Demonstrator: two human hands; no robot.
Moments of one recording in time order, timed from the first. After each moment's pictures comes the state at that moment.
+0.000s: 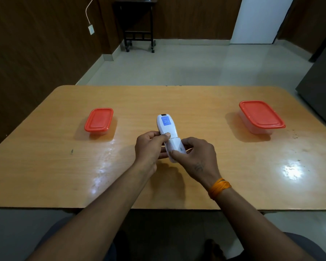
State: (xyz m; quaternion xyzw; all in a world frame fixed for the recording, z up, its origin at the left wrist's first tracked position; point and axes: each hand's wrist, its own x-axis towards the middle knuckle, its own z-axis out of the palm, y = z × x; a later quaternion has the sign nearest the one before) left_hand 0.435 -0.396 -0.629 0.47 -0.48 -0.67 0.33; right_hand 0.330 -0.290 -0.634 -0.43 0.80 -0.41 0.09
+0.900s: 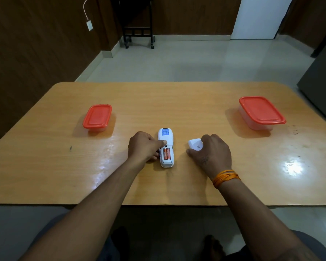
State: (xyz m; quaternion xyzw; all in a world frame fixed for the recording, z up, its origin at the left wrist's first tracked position) left_hand 0.448 -0.416 -0.639 0.56 -0.65 -0.48 0.19; right_hand 0.286 -0.284 -0.658 -0.40 0.89 -0.21 0.00
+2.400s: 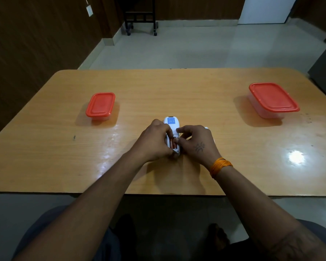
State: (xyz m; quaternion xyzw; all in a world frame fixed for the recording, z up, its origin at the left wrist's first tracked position) left_hand 0.463 -0.408 -0.637 0.36 -0.89 -0.28 0.08; right_hand 0.317 -0.315 -0.668 -0.47 0.79 -0.37 0.15
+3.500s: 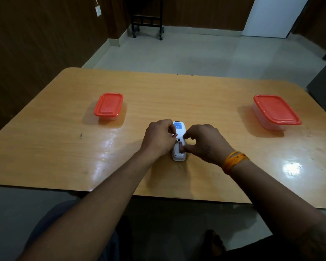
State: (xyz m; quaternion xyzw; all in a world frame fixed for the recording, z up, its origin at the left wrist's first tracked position) left_hand 0.454 -0.416 -0.638 0.43 -0.82 -0.31 0.21; right_hand 0.308 -0.317 -0.625 -0.63 0.76 -0.14 0.06
